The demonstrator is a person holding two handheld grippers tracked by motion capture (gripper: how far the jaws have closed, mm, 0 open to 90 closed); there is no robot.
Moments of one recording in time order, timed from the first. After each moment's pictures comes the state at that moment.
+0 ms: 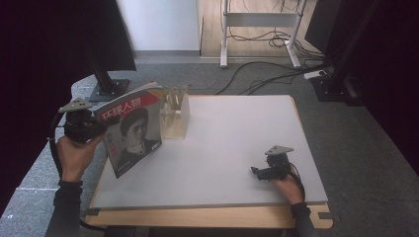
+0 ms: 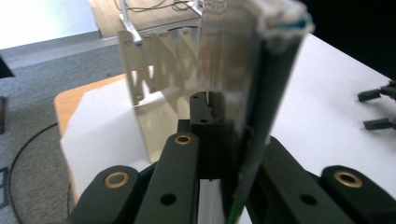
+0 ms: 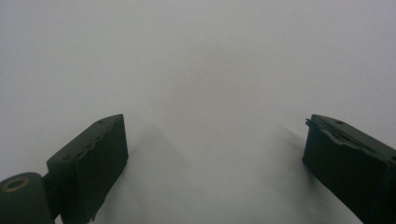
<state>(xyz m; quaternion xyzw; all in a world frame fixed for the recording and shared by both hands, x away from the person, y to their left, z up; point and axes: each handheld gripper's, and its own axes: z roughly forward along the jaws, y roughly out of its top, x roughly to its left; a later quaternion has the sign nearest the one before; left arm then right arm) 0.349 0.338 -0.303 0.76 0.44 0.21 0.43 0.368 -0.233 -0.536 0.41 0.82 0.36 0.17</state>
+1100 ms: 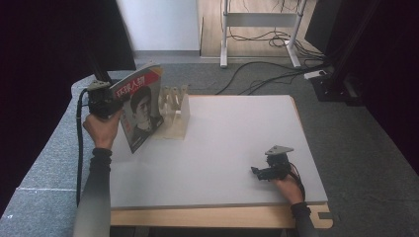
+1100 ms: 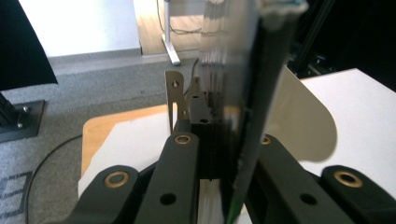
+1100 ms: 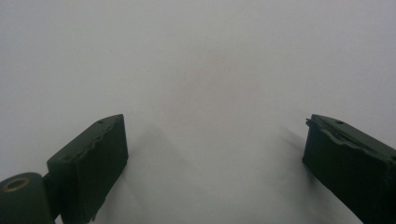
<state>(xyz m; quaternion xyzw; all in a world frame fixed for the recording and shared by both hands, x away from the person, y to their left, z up) 0.443 0.312 -0.330 0.70 0.49 0.27 0.45 0.369 -0.233 -0.536 0.41 0.82 0.36 0.17</state>
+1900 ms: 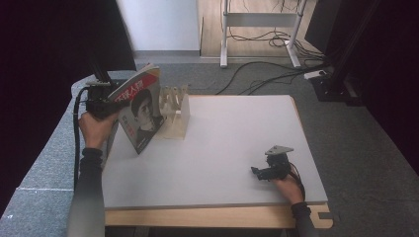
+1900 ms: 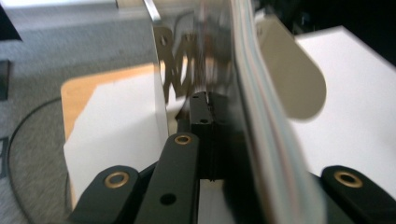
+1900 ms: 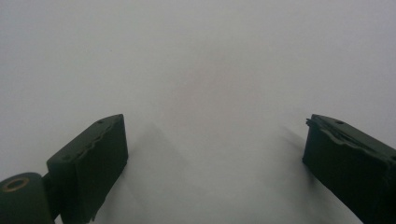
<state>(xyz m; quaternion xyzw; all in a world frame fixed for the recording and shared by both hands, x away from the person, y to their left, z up) 0.448 0.326 -0.327 0.74 0.51 0.19 0.41 0.369 -0.233 -0.536 0.41 0.82 0.36 0.17</state>
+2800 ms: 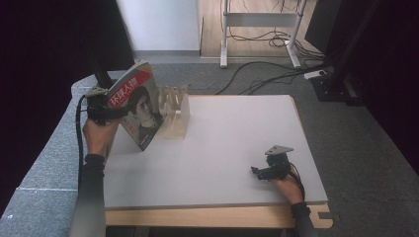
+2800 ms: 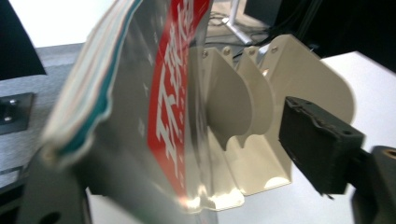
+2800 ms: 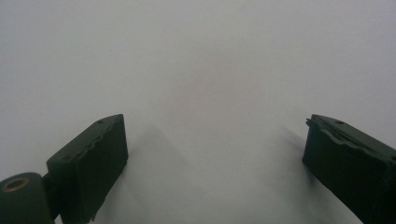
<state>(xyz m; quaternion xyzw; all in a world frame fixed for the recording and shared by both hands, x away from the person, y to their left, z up) 0.440 0.335 -0.351 0.71 0.49 0.25 0.45 0.369 -0.232 -0.535 0.41 0.82 0.36 0.17</state>
